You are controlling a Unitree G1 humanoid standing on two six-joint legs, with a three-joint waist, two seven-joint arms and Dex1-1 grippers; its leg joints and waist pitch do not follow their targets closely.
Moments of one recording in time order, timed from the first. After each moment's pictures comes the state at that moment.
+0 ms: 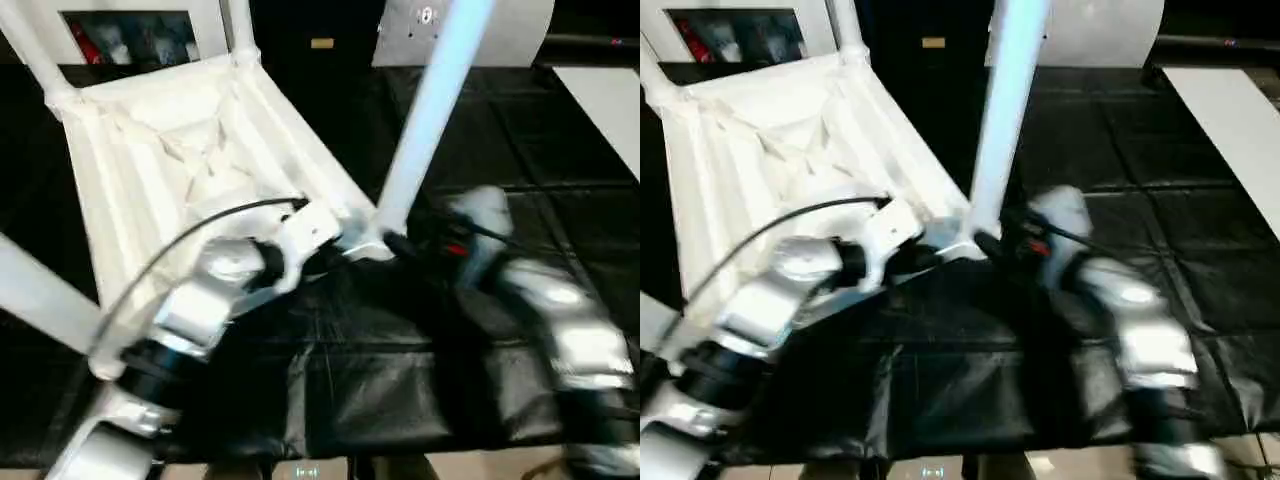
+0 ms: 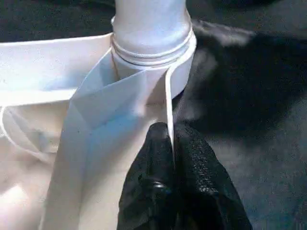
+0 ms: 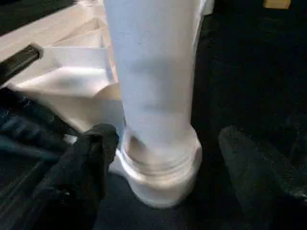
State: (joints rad) left arm -0.55 0.32 -0.31 0.11 0.04 0.46 -0.86; right arm -0.34 -0.38 -0.06 0.10 0.25 0.31 0.83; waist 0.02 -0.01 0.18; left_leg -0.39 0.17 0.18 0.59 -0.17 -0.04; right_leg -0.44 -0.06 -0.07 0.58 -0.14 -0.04
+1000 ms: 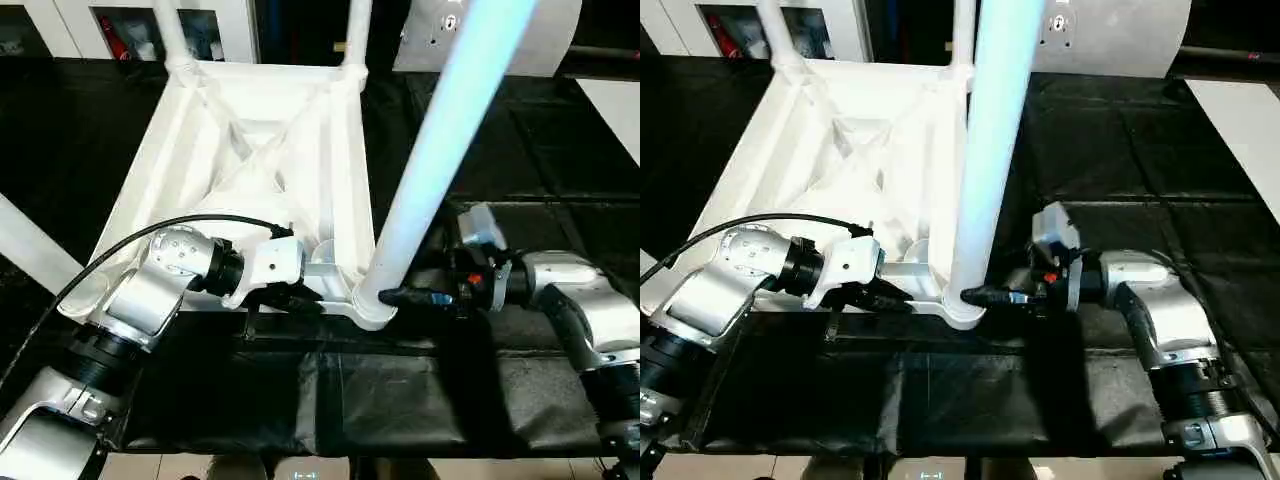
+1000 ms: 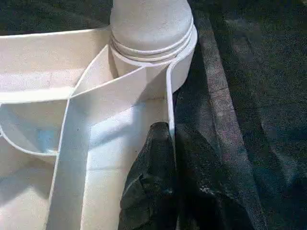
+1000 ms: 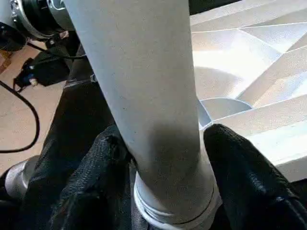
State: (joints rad) left arm -0.57 0.53 -0.38 0.21 -0.03 0.12 -1.32; right arm -0.44 -0.51 0.10 0.21 0.38 0.29 1.37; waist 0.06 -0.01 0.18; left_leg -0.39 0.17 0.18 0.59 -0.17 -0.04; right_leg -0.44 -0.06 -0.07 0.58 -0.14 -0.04
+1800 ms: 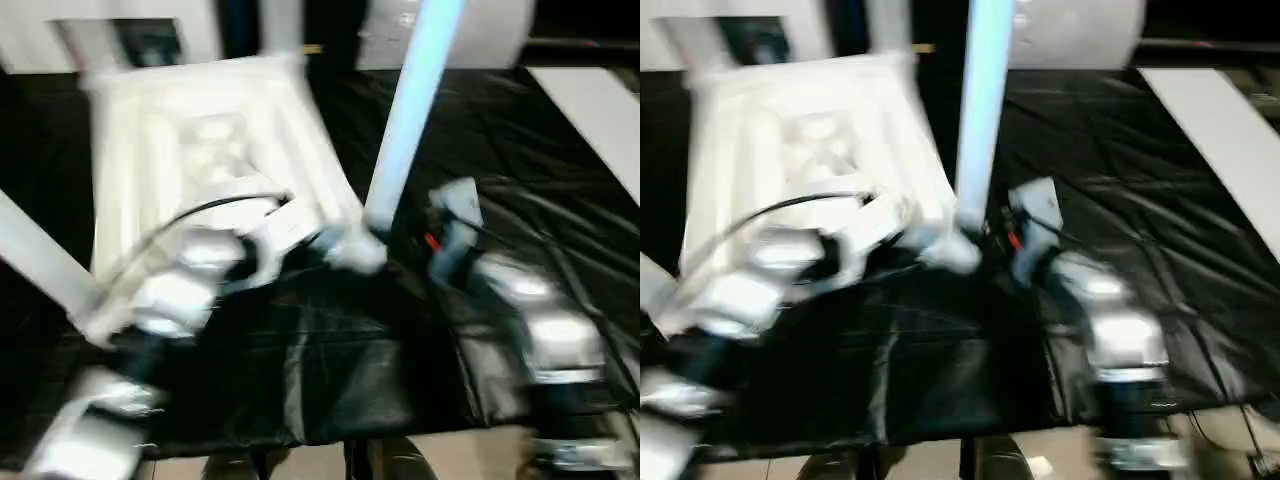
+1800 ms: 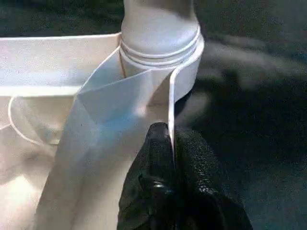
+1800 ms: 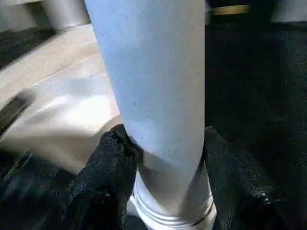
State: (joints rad) left arm -0.60 0.22 -0.27 0.27 0.07 0.42 -0.79; right arm -0.41 -0.05 -0.05 0.02 0.18 0.50 0.37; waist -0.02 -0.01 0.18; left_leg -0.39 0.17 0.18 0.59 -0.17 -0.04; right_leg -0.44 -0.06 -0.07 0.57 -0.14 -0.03
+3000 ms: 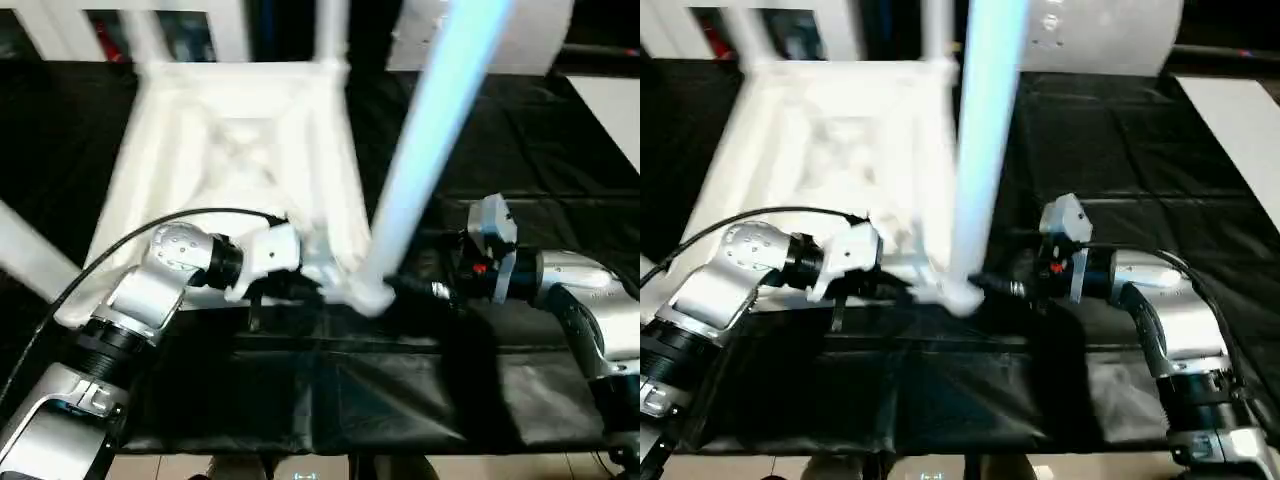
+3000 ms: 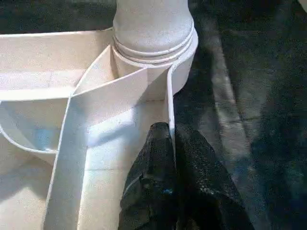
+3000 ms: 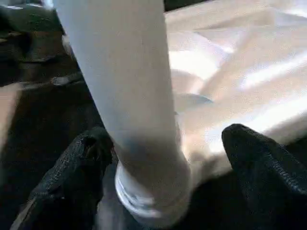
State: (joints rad) left arm -0.59 0.50 -0.36 0.28 -0.04 0.11 -1.32; right arm -0.41 -0.52 0.06 0.14 0.35 0.32 1.27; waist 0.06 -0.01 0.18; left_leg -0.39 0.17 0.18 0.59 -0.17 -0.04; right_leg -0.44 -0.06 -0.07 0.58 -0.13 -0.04
